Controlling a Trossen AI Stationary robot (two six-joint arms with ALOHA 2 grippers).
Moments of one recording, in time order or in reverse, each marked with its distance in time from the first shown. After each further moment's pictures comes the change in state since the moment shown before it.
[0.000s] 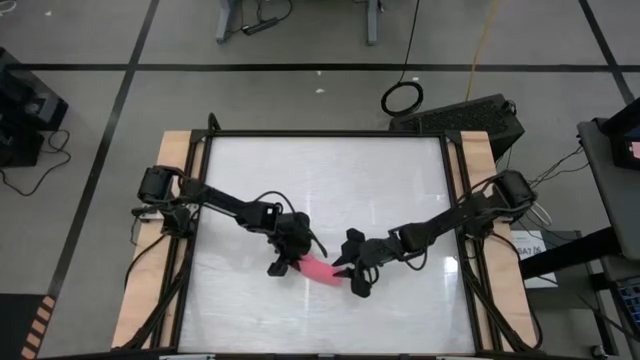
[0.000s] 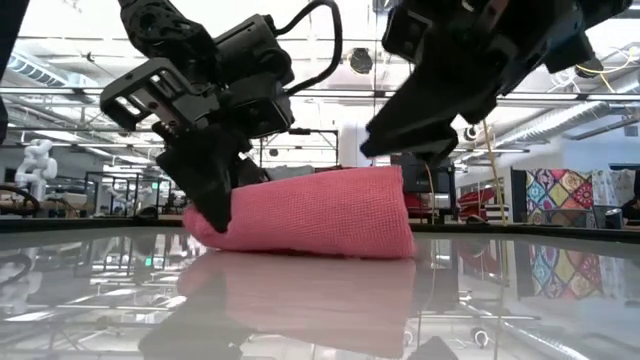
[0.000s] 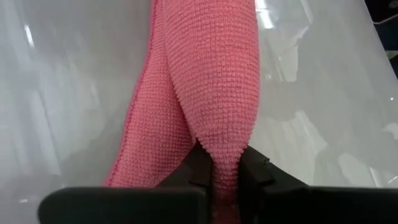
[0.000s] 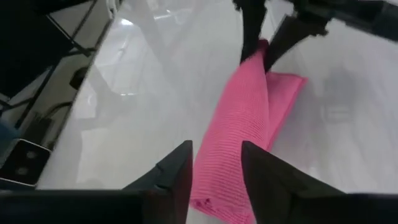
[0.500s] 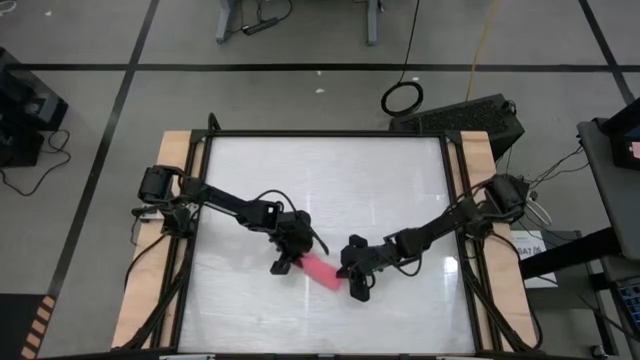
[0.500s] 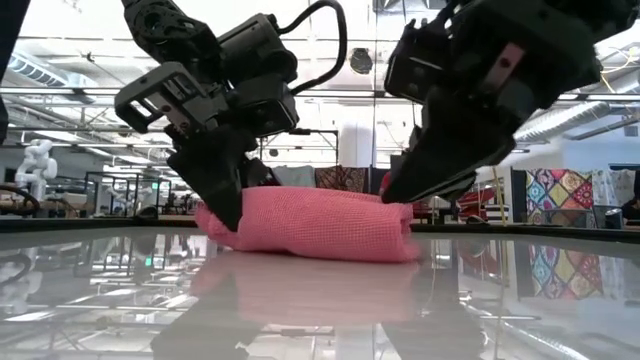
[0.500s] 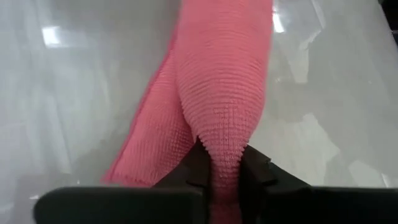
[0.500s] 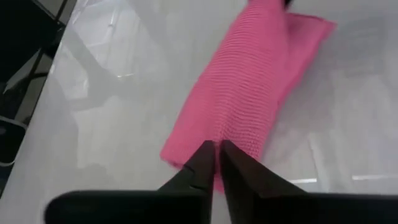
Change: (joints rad) left arm 0.010 -0.001 0.014 -0.007 -0.038 -0.002; right arm 0.024 0.085 0.000 -0.031 -0.006 0.085
